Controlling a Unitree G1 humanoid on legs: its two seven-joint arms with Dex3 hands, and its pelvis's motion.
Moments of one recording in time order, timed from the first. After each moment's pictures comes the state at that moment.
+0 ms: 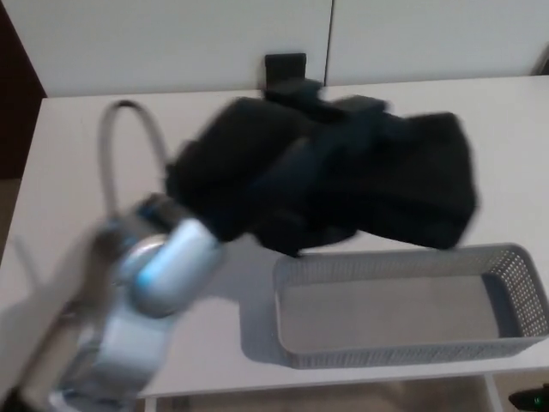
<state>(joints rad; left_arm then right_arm) -0.38 0.30 -0.48 -0.41 0.58 0.13 -0.30 0.02 -0.48 0.09 0.94 -0.23 -0.32 0.06</state>
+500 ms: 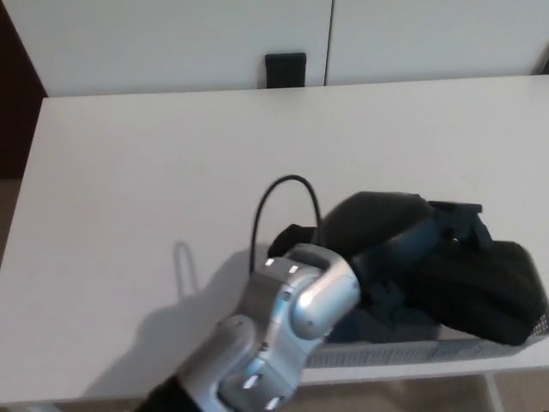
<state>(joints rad) -0.43 0.04 -0.71 -0.01 0.69 0.23 -0.27 0.07 -0.48 0.10 0.94 -0.23 -0.33 0.06</state>
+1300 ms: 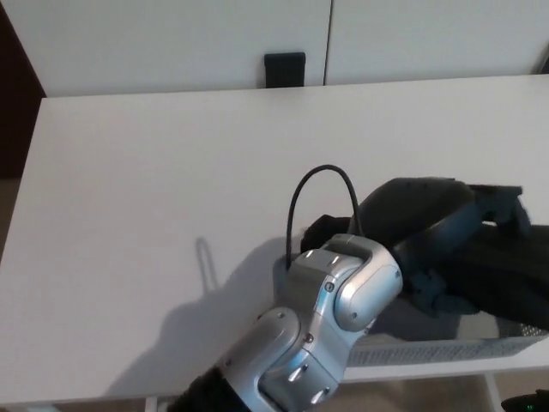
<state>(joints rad) -0.47 -0.08 -0.69 -0.01 0.72 0.29 -0.25 0.03 -0.48 0.09 0.93 -0.23 -0.35 0.07</state>
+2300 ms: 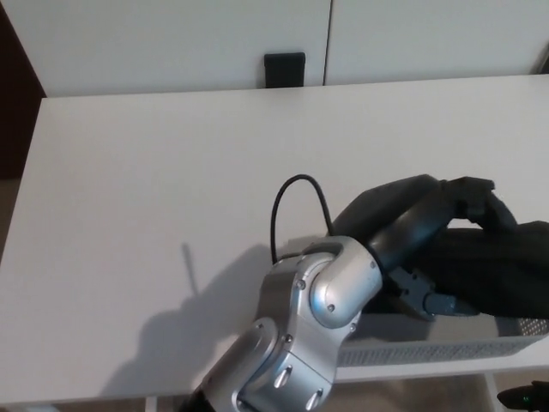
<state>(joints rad) -0.39 -0.08 -0.63 -0.14 0.63 0.48 -0.33 0.00 -0.48 0.10 0.92 -0.23 -0.33 0.08</state>
